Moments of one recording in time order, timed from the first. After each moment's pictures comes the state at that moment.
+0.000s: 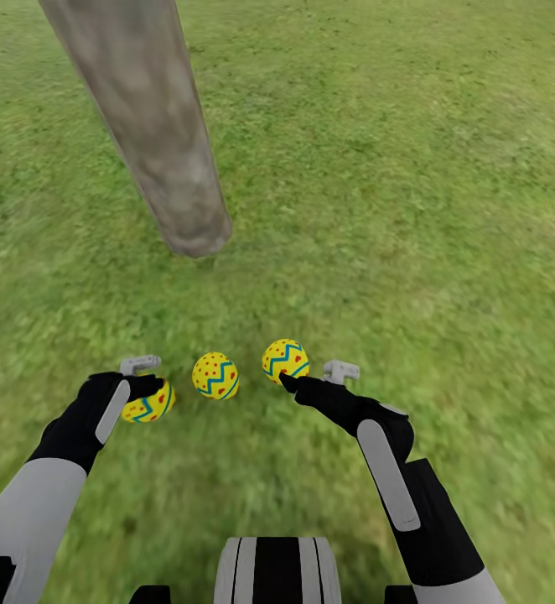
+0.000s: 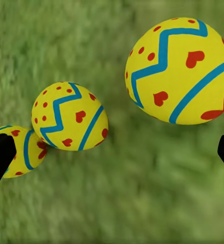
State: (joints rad) left arm -0.83 0.18 0.00 -0.90 0.27 0.74 0.18; right arm -0.49 0.12 0.23 -1.58 -0.58 0.76 -0.17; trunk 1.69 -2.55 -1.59
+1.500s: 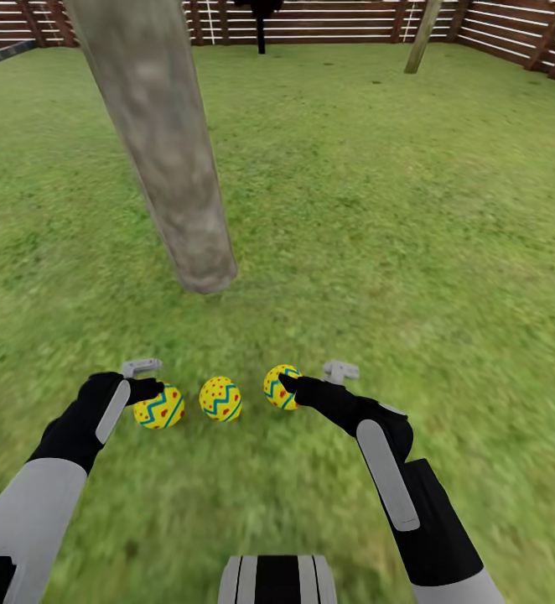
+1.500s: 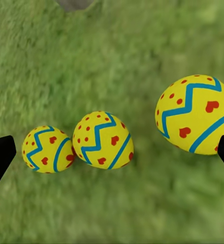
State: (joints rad) left arm -0.83 0.18 0.00 -0.90 0.26 0.79 0.18; right arm -0.49 0.12 0.23 -1.58 -0.58 0.76 -0.17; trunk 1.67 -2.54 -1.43
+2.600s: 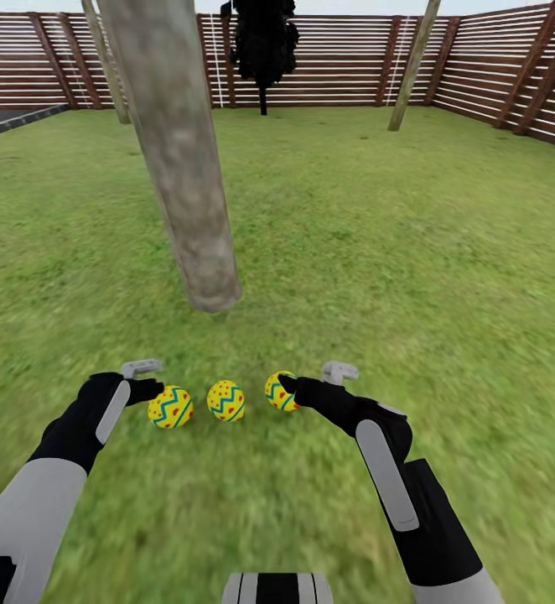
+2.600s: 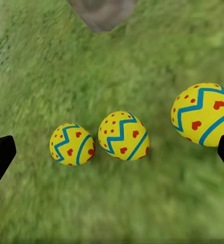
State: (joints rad) left arm -0.83 0.18 0.00 -0.89 0.26 0.79 0.18; right arm -0.49 0.12 0.23 -1.57 -0.58 0.76 -0.17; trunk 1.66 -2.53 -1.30
